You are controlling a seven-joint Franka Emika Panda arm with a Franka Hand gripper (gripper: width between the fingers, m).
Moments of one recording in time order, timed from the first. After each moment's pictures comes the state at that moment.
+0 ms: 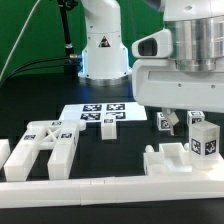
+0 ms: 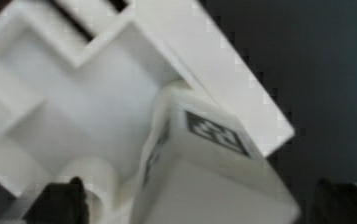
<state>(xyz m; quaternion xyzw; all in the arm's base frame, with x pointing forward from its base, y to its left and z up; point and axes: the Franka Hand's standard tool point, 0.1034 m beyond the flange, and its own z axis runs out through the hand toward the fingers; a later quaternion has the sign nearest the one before) 0.650 0.117 0.078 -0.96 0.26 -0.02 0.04</state>
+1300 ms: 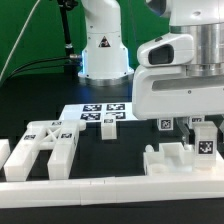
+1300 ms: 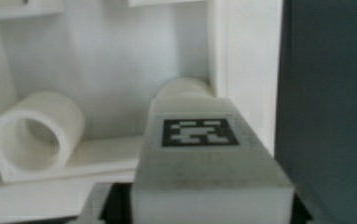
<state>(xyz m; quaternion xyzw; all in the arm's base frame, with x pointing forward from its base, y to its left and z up) 0.652 0.119 0.071 -1.00 0.09 -0.03 0.03</state>
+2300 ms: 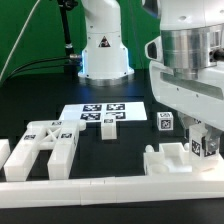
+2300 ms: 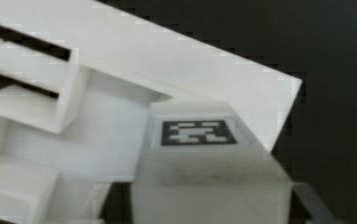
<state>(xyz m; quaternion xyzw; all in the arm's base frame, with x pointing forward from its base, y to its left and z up) 0.651 0.114 0.069 -0.85 0.52 -0.01 0.05</state>
